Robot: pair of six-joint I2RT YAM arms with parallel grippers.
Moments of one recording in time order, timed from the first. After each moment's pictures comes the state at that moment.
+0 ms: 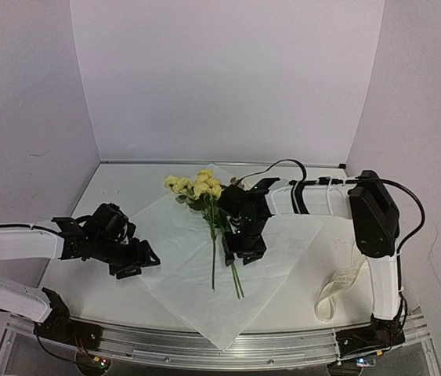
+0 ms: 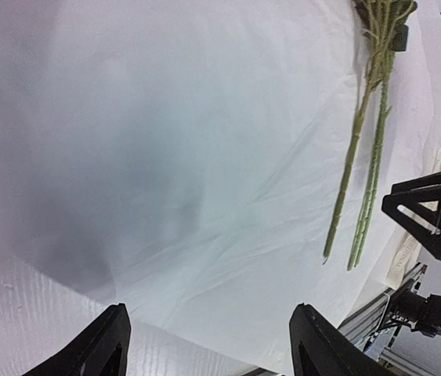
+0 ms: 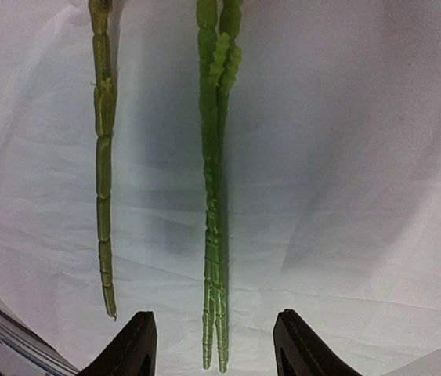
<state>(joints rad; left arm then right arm) -0.73 1.17 0.56 -0.37 0.21 -1.00 0.91 2.13 1.65 -0.93 -0.15 0.67</state>
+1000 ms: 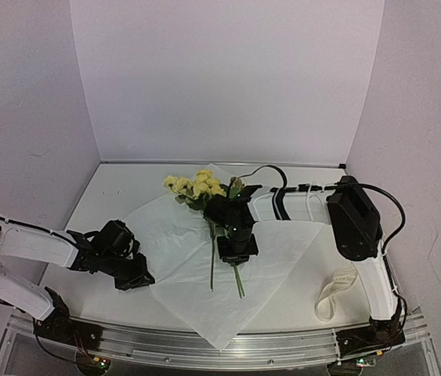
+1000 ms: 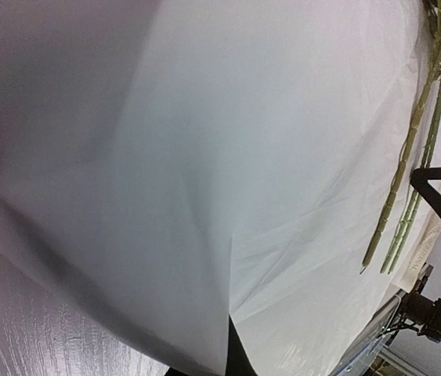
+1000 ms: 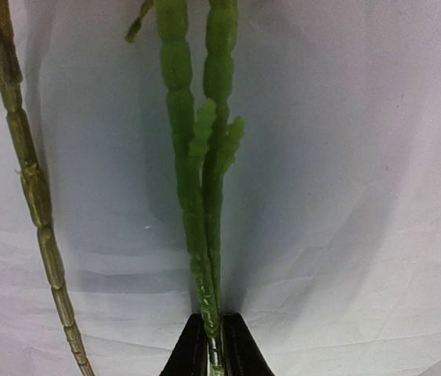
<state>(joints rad) -0.73 1.33 0.44 -0.13 0.27 -1.04 0.95 2.26 1.77 -0.98 0.02 0.77</state>
